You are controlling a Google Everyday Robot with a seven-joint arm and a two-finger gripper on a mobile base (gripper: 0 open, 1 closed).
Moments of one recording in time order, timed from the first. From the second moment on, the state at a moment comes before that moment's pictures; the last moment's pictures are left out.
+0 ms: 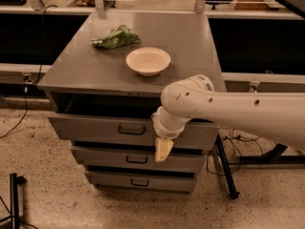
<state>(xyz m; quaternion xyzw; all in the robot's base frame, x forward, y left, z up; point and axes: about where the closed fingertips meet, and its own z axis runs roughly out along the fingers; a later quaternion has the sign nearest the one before) 0.553 -0.020 0.657 -0.74 0.65 0.00 0.19</state>
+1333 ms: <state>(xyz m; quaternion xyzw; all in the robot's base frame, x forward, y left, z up) 0.529 -0.025 0.665 -0.73 0.66 0.09 0.16</state>
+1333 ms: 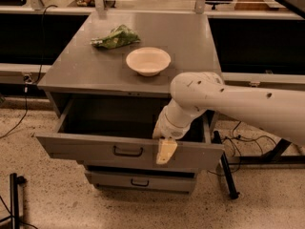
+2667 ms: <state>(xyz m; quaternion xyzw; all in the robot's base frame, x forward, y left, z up) 0.524 -0.020 0.682 -0.76 0.63 0.09 0.16</state>
